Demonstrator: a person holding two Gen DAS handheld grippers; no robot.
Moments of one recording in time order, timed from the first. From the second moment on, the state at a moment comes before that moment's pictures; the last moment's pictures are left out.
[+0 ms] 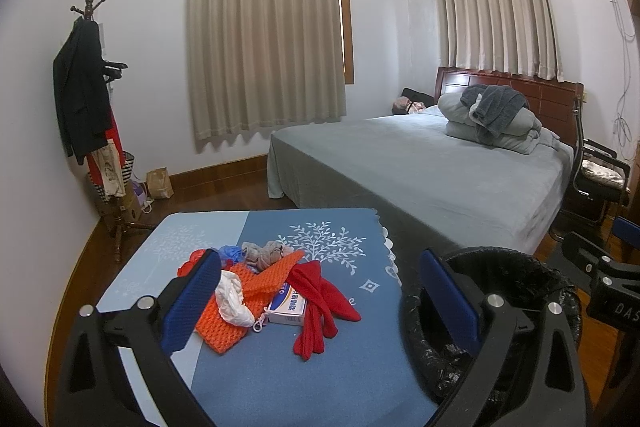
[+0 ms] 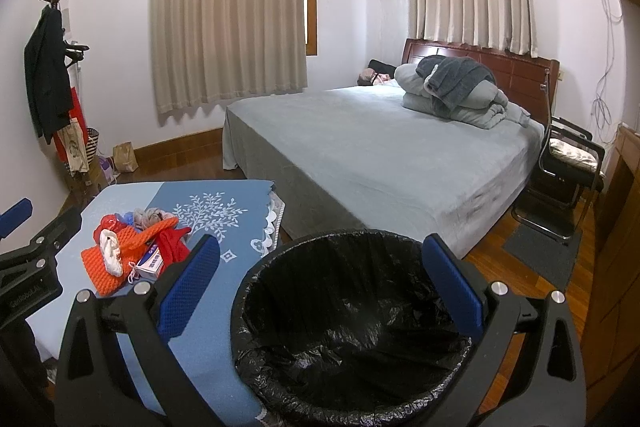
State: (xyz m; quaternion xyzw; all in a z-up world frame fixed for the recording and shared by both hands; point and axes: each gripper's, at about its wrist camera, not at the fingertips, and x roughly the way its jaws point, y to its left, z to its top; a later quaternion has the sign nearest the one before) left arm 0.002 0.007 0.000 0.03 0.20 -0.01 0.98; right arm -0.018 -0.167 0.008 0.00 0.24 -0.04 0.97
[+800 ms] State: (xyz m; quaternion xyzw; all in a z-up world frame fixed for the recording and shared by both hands) left arm 0.002 0.006 -0.001 0.03 0.20 0.00 0.98; right arm -0.019 -0.169 0.007 0.01 0.24 -0.03 0.97
